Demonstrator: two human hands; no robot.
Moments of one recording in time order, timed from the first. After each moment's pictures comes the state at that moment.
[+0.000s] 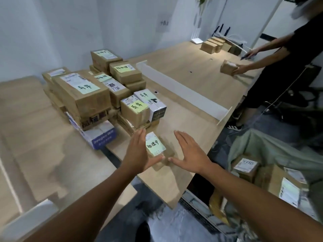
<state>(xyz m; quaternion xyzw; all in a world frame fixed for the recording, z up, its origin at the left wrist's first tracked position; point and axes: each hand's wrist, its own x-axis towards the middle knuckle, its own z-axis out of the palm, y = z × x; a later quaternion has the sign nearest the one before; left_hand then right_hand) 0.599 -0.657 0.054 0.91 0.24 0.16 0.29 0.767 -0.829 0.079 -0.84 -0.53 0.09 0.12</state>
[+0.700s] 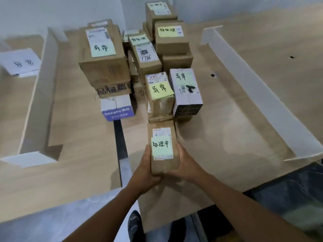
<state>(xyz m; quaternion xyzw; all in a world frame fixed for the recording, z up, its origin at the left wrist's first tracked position) 0.701 -0.704 -0.099 0.71 0.46 0.18 0.51 0.905 -0.732 -0.073 -0.61 -0.60 0.42 0.29</state>
